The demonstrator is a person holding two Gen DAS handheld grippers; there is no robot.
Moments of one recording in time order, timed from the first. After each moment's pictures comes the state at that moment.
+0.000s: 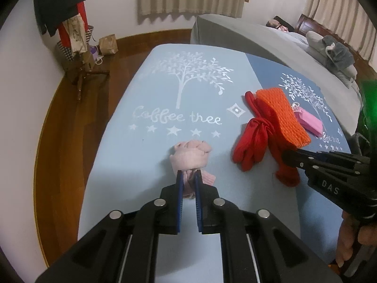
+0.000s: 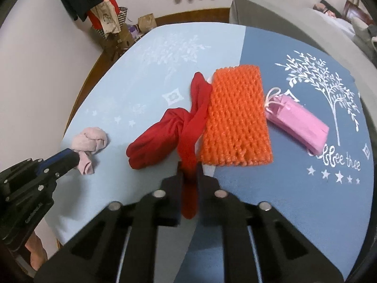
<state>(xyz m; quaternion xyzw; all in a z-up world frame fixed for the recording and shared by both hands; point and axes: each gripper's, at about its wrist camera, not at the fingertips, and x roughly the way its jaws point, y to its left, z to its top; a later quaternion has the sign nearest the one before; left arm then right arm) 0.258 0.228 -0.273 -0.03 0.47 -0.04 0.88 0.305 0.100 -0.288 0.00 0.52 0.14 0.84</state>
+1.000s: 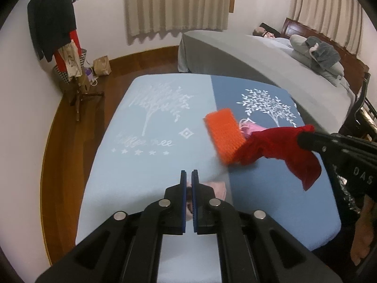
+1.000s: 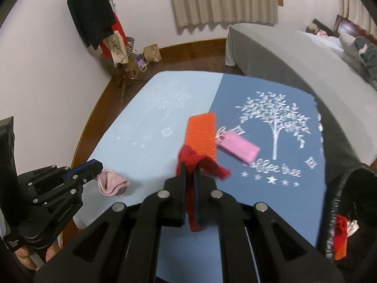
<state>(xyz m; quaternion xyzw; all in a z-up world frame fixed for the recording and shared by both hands) 0.217 0.146 -0.191 0.00 0.43 -0.06 0.90 0.242 0.025 -0.168 0.01 0.44 0.14 0.89</state>
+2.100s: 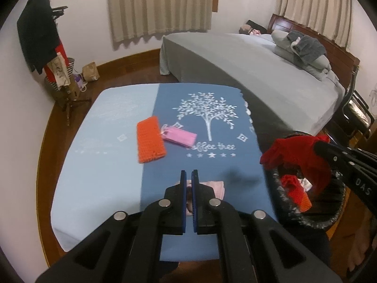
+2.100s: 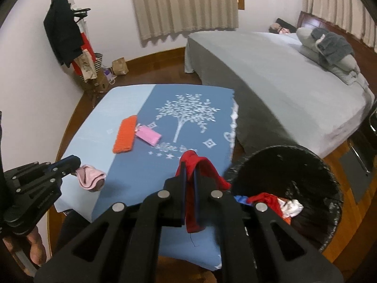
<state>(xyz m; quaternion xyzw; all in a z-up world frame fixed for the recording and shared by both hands) 0.167 -0.027 -0.129 0.01 0.44 -0.07 0.90 0.159 -0.167 -0.110 0.01 0.43 0.05 0.90</state>
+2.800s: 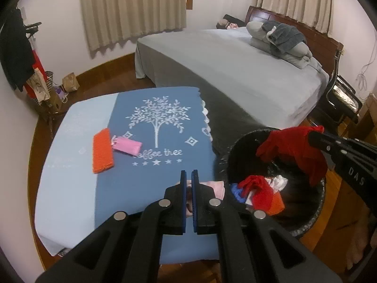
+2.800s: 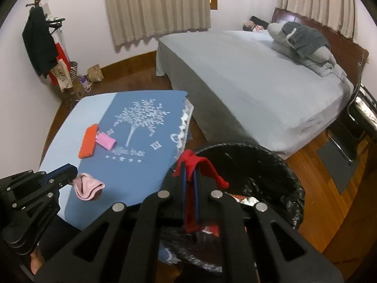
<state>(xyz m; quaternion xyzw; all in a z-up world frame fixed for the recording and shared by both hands) 0.167 -0.150 -0.121 0.04 0.44 -0.11 0.89 0.148 -0.270 -0.097 0.02 0.43 -0.02 0.90</state>
